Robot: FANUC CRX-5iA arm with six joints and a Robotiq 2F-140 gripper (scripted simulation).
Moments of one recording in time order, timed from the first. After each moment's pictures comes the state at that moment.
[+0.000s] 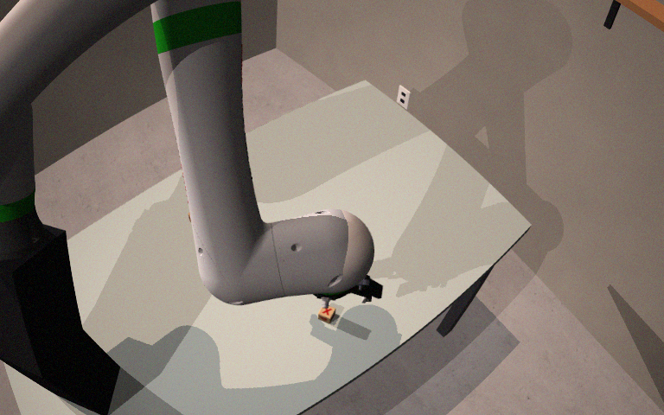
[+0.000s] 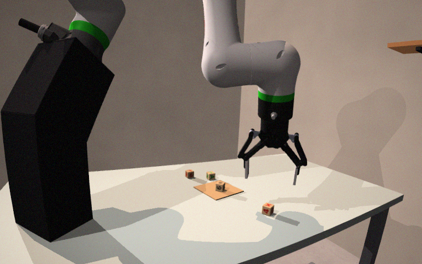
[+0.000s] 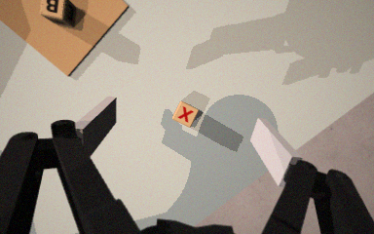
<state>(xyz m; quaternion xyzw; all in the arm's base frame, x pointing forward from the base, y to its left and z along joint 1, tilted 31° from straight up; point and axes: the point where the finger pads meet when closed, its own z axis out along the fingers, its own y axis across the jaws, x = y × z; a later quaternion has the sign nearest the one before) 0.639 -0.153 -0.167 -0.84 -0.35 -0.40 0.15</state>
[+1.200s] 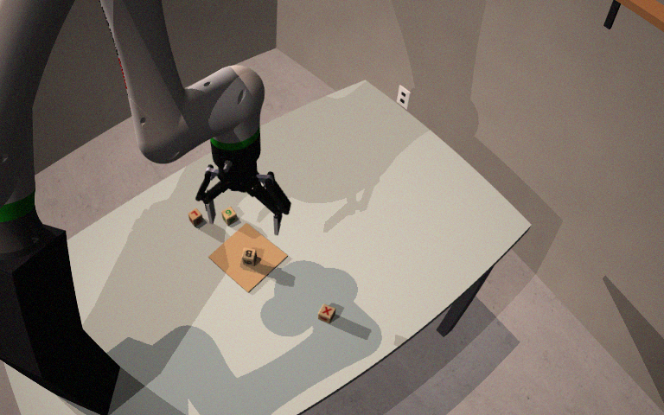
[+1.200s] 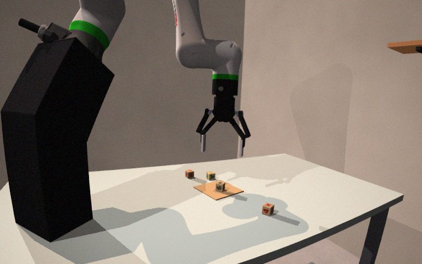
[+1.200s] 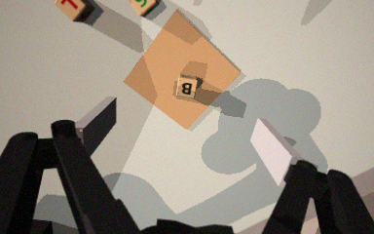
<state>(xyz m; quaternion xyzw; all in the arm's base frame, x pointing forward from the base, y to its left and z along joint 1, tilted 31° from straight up) 0.566 0.047 -0.082 -0.90 -0.35 -0.25 0.09</state>
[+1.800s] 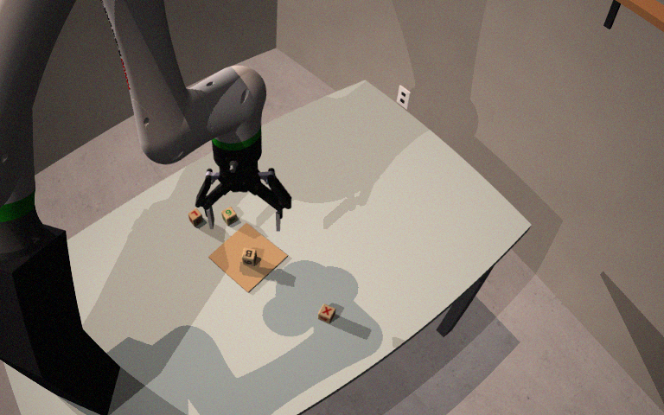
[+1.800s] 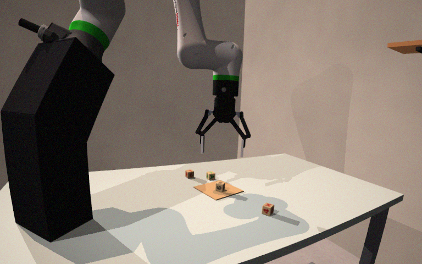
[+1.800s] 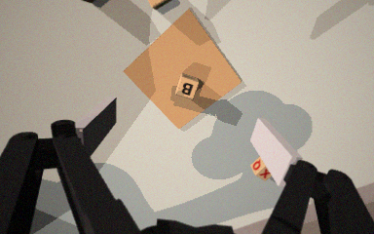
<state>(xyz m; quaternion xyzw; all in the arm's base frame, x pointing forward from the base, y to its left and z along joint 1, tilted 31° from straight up) 0.567 0.048 -0.084 -0.86 -0.43 -0.25 0.07</state>
